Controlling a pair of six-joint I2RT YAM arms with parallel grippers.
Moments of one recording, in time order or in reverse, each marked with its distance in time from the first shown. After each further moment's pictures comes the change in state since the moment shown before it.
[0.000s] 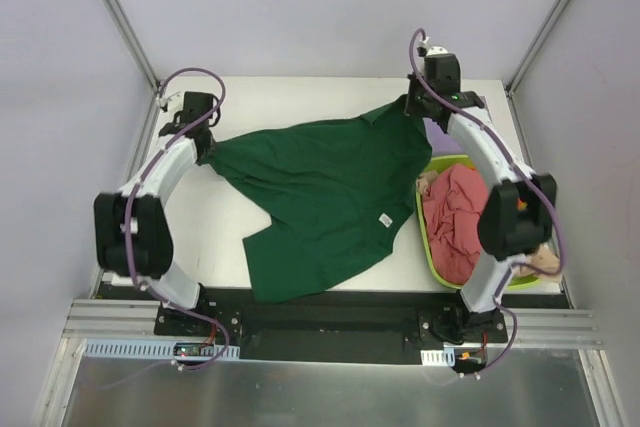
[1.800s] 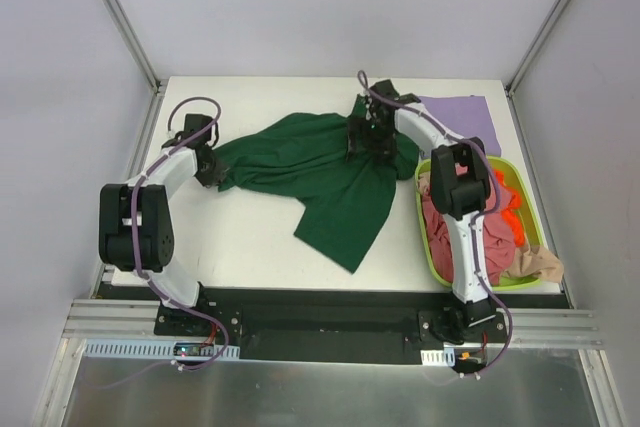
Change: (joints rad) left arm 0.070 0.132 -0.158 0.023 0.325 -0.121; right arm 0.148 0.560 0.253 -0.360 -0.288 0.133
